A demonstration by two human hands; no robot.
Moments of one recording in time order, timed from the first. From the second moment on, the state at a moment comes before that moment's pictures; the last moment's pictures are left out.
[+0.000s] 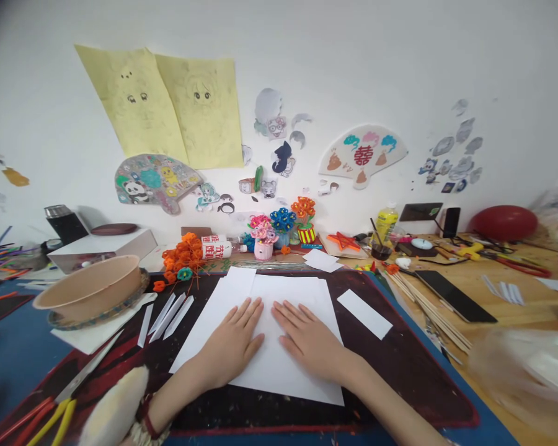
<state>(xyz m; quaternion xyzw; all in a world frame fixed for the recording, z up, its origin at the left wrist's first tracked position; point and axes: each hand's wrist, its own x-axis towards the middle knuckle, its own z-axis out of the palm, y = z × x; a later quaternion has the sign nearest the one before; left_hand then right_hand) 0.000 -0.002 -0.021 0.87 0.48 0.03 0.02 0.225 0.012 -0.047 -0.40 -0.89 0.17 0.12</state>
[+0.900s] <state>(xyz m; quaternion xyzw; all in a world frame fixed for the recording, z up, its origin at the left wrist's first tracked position) 0.037 -0.008 -0.013 0.93 0.36 0.02 -0.07 0.220 0.039 -0.006 -0.37 -0.84 0.35 0.19</state>
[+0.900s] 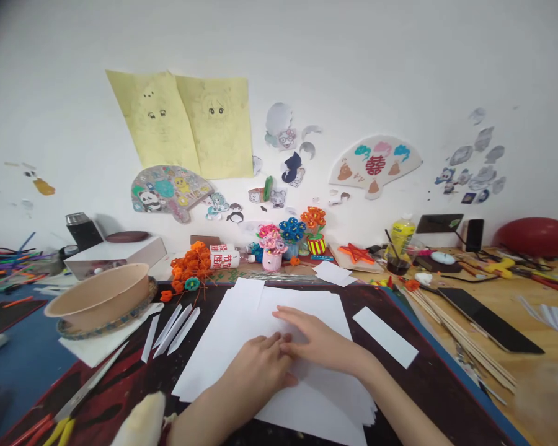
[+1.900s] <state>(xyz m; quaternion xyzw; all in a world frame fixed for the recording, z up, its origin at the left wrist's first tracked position) 0.013 -0.008 -0.018 0.95 0.24 0.04 -0.19 0.221 0.022 -0.014 -0.33 -0.89 0.24 0.19</state>
